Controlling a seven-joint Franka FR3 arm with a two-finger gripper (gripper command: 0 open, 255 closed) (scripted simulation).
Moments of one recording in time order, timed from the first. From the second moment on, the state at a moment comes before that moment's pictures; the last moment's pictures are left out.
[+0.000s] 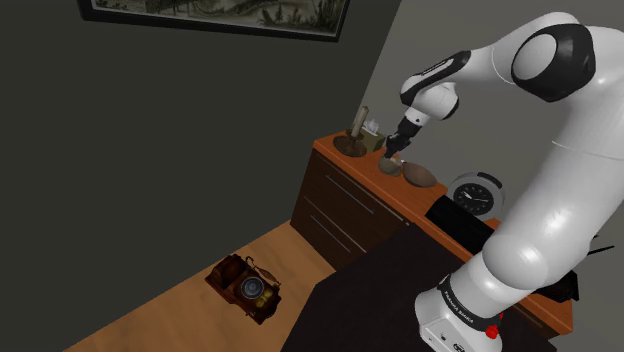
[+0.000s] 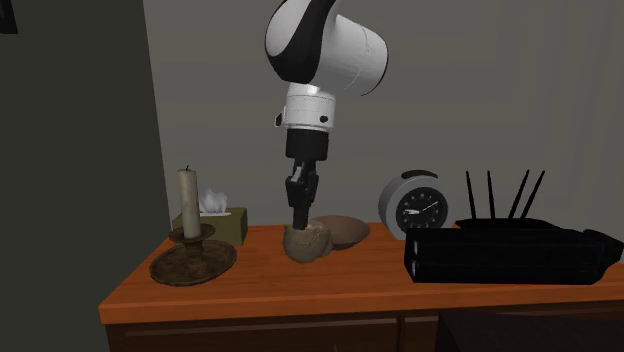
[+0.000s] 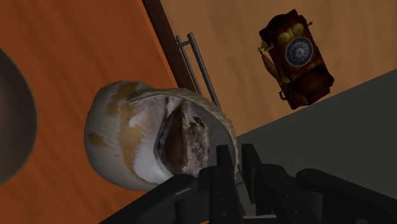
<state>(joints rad) -0.18 0.28 -0.42 -2.08 0.38 2.28 -0.67</state>
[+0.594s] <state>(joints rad) -0.17 0.21 -0.44 -2.04 0.32 2.18 -0.62</state>
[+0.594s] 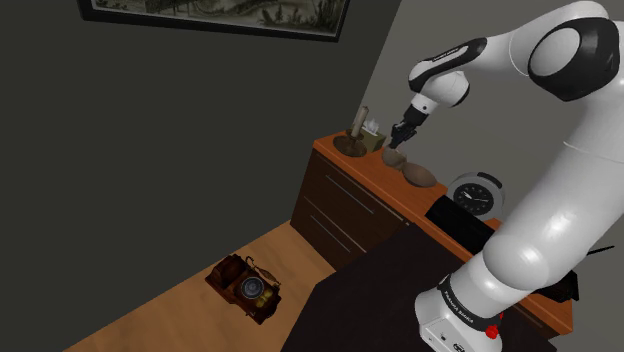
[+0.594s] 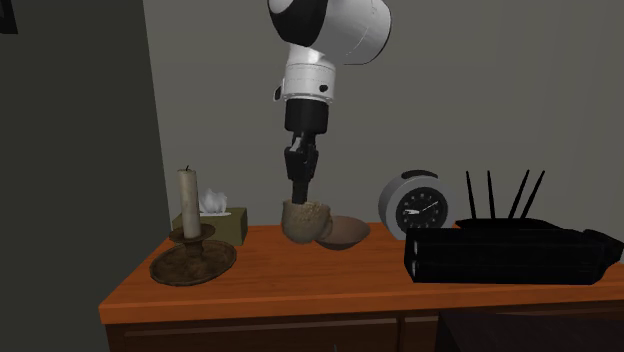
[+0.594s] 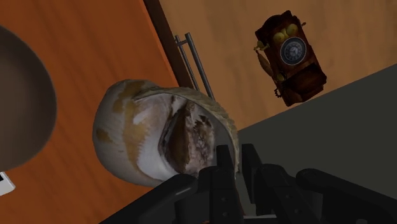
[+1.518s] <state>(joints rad) -0.40 0.40 -0.52 -1.66 0.37 1.91 -0.86</state>
